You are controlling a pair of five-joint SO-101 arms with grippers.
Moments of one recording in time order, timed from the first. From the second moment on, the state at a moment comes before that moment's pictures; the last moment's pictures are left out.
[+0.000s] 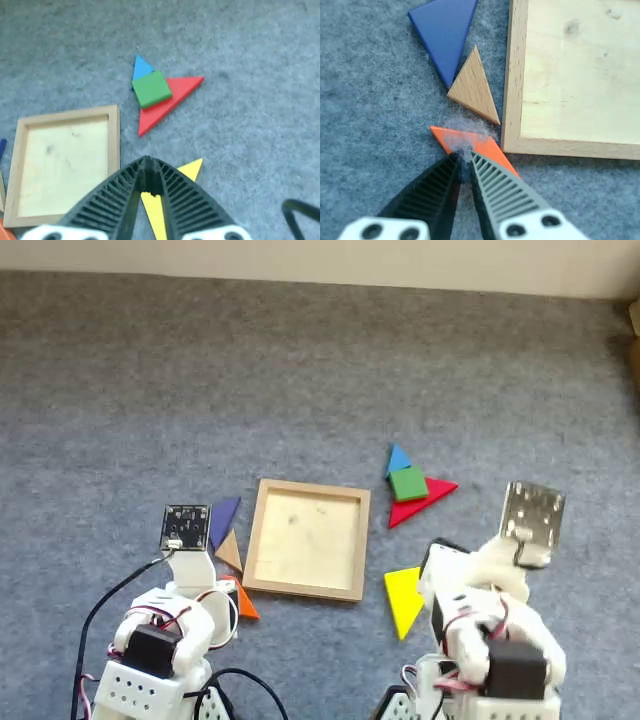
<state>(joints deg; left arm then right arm) 12.8 -102.5 96.0 76.0 23.2 -4.1 -81.1 56.7 82.0 -9.9</state>
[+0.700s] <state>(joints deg) 12.8 -102.5 96.0 76.0 23.2 -15.5 -62.0 52.6 85.2 -24.0</state>
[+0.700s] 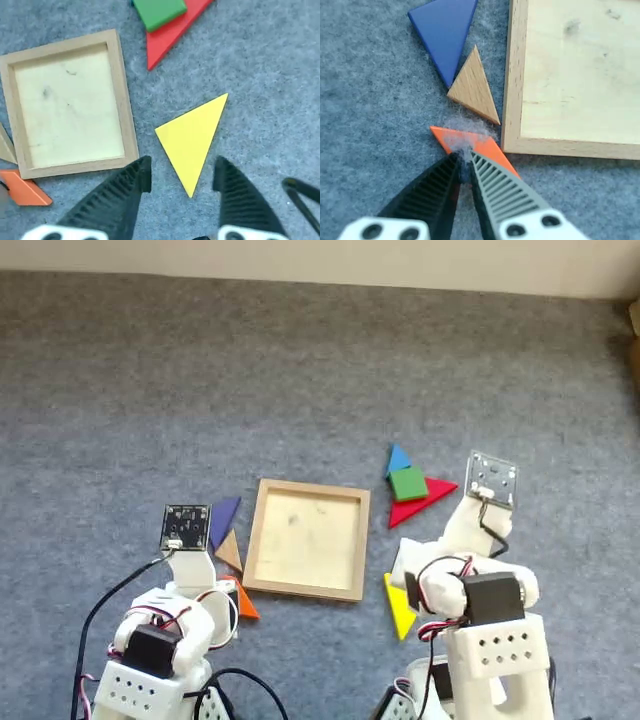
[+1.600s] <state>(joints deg) 12.8 -102.5 96.0 76.0 23.2 -22.3 -32.4 55.6 65.1 -38.0</state>
